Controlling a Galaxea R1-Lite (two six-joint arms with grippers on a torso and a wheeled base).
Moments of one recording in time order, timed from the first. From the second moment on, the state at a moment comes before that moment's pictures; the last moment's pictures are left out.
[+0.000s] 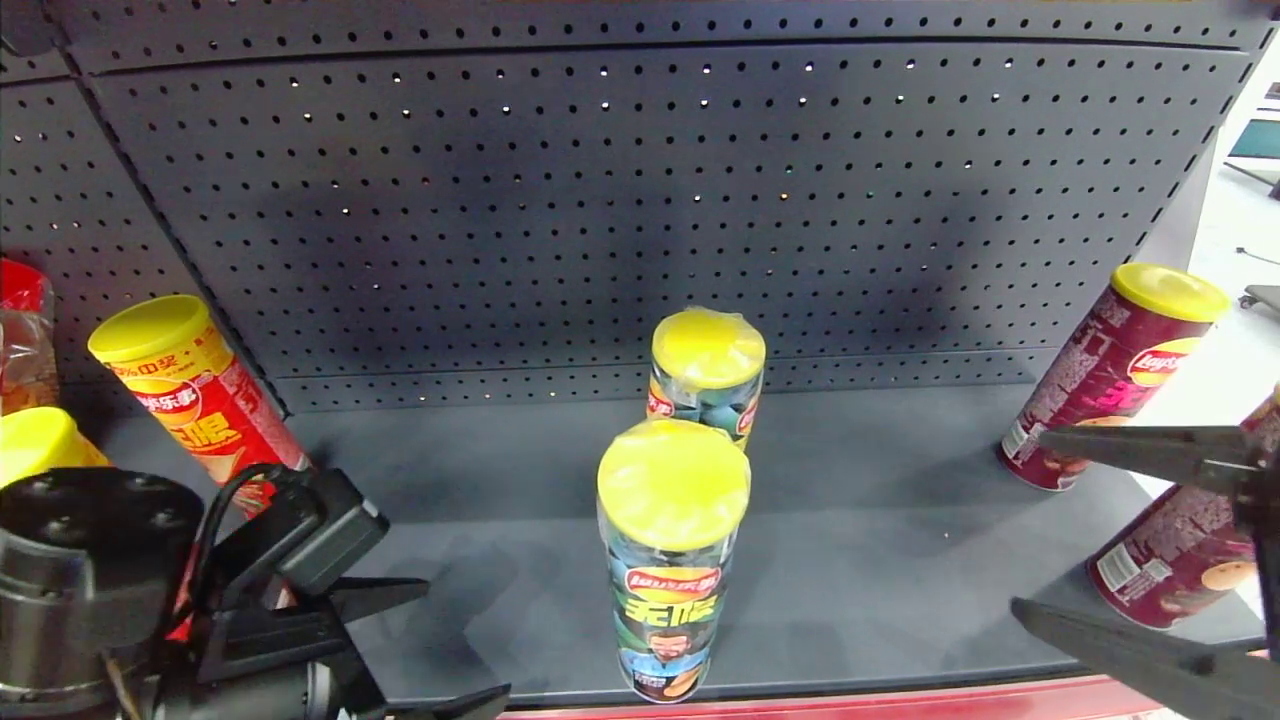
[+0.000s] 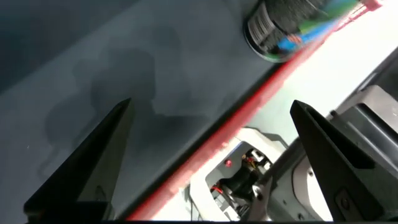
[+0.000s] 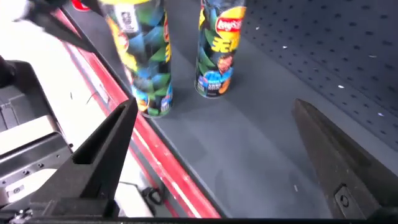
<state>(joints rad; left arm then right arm) -0.63 1.29 -0.43 -0.24 -0.17 -0.03 0.65 0.98 -0.64 -0.09 0.20 -0.23</state>
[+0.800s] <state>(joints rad) -0.70 1.59 -0.59 -0.29 -0.16 -0.02 0.54 0.69 -0.58 -0.01 0.20 -0.23</state>
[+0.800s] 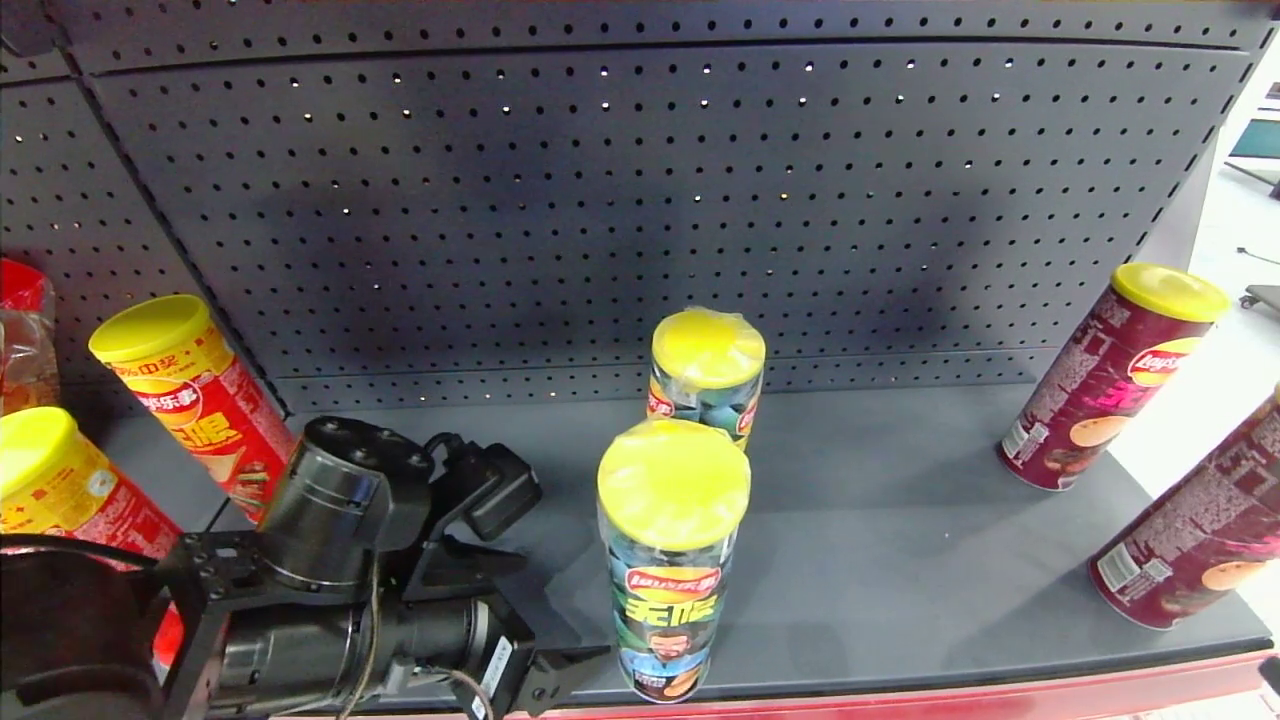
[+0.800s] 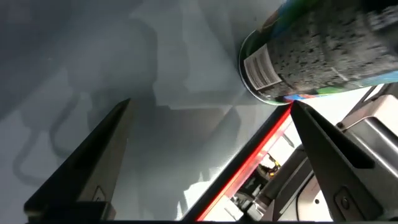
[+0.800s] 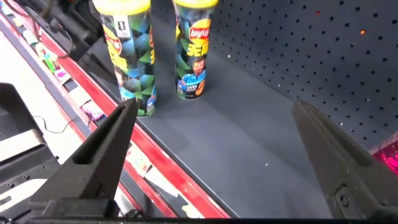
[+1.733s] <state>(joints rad) -0.67 1.63 -0.61 -0.28 -0.13 -0.01 0.54 0.69 -0.60 -0.01 0.20 -0.22</state>
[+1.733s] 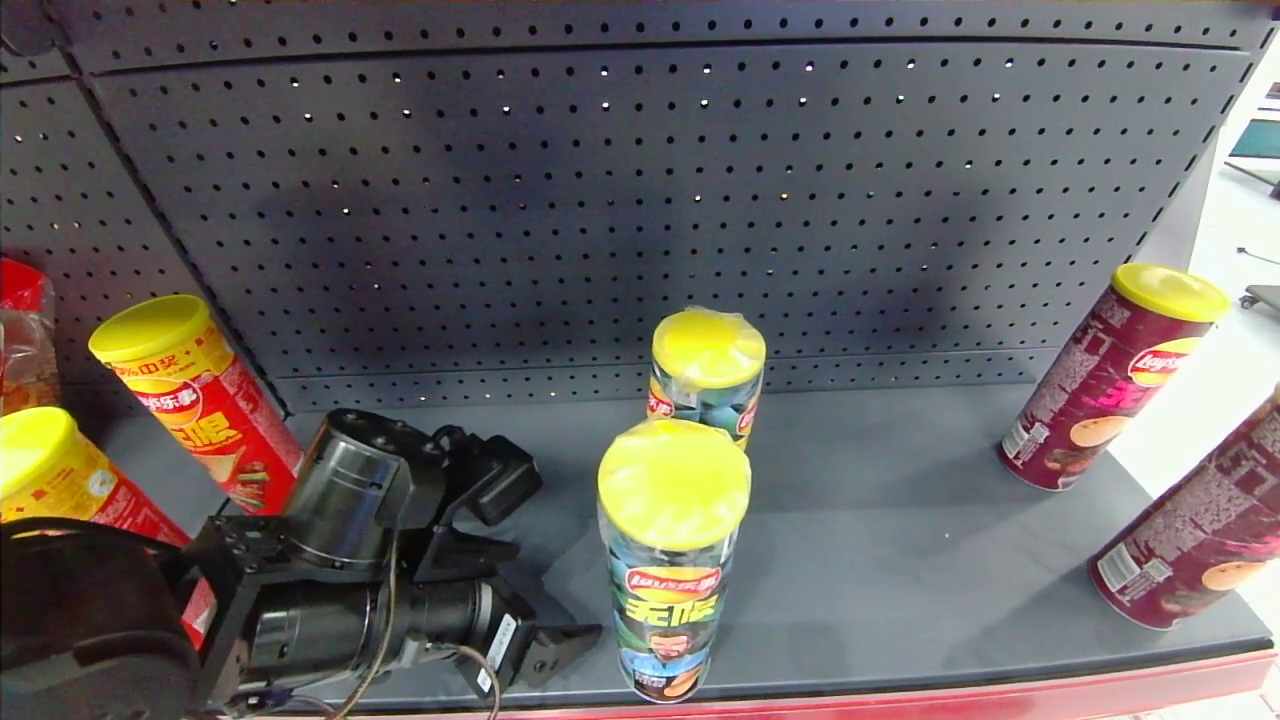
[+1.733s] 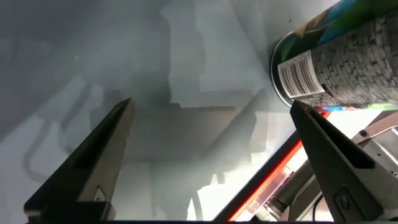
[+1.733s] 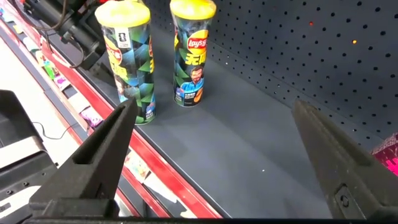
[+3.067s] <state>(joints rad) -0.68 1.73 -0.71 -0.29 -0.13 0.00 0.54 0.70 -0.60 -0.01 0.20 -0.22</state>
